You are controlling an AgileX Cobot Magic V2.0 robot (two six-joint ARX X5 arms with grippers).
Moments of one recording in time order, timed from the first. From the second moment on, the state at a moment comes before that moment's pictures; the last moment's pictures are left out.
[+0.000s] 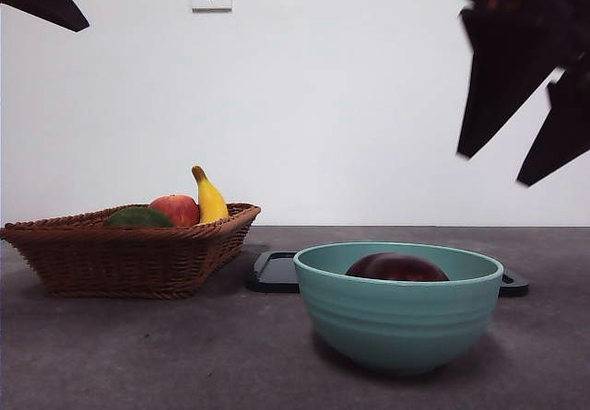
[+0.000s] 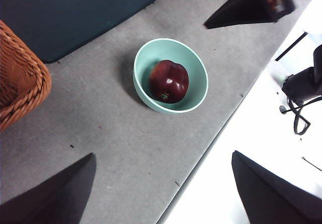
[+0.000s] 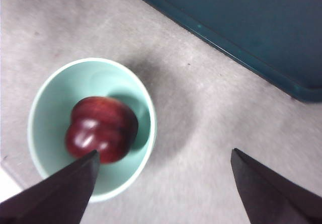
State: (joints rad) left arm -0.48 1.00 1.07 -0.96 0.53 0.09; right arm 0.39 1.26 0.94 -0.78 -0.34 -0.06
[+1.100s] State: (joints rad) left arm -0.48 1.00 1.07 -0.95 0.53 0.09; right arm 0.52 1.55 0.95 -0.63 -0.26 -0.06
